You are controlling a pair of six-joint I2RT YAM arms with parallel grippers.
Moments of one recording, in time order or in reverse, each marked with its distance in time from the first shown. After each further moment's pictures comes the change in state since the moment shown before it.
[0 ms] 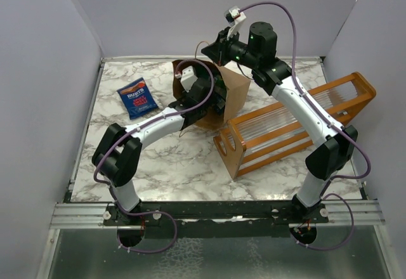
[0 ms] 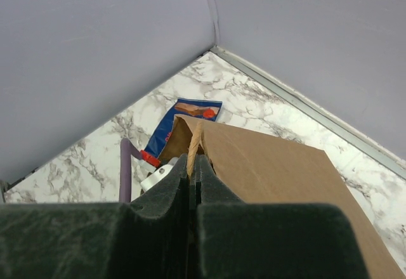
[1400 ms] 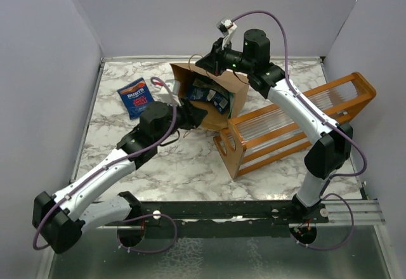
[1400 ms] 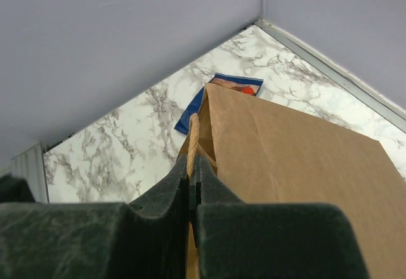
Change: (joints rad) left arm 0.048 -0.758 -0.424 0.023 0.507 0.219; right arm 0.002 0.015 -0.089 0.051 -0.176 0.022
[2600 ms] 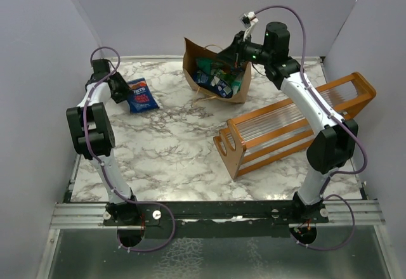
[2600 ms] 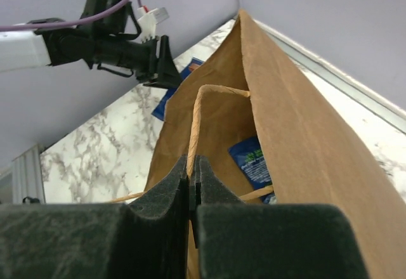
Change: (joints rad) left arm 0.867 1.037 0.703 -0.386 0.206 0.150; right arm -0.193 0.027 0.016 -0.009 -0.139 0.050
